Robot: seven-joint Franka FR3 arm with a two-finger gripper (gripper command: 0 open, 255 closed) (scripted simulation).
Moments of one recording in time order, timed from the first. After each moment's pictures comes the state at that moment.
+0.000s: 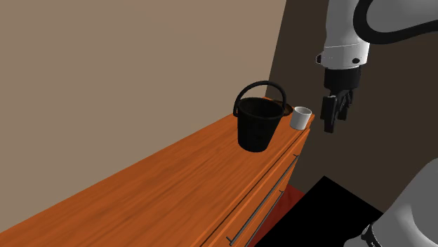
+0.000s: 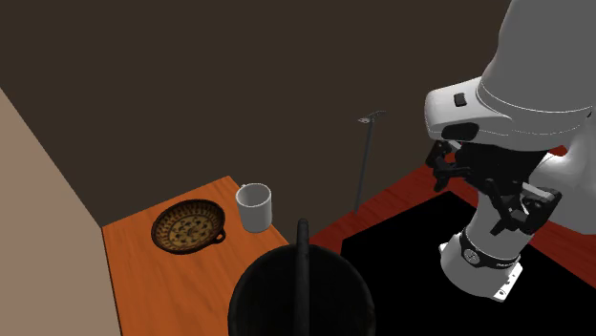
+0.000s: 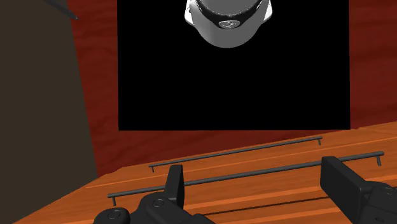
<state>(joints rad) 0.00 -0.77 0.07 -2.45 -0.03 1.44 0.01</state>
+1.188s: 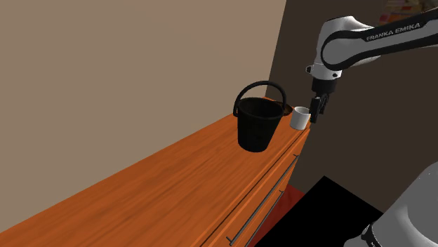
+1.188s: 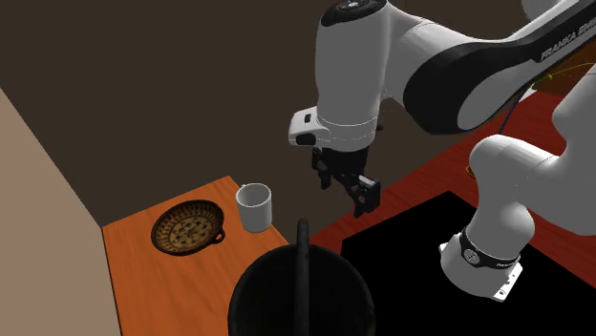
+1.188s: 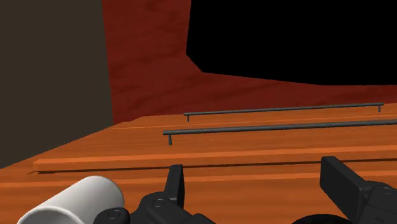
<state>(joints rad) -0.08 -0.44 -0.24 -2.42 -0.23 1.88 -0.38</state>
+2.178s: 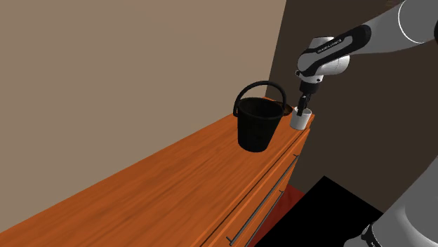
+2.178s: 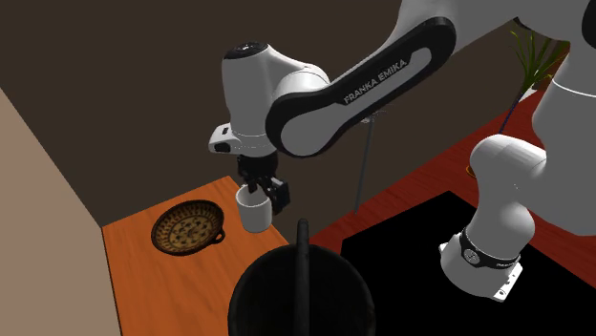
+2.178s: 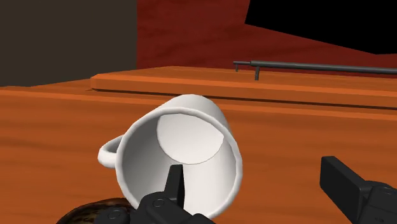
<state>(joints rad) -0.12 0.07 -0.42 -2.09 -0.05 2.16 -0.80</state>
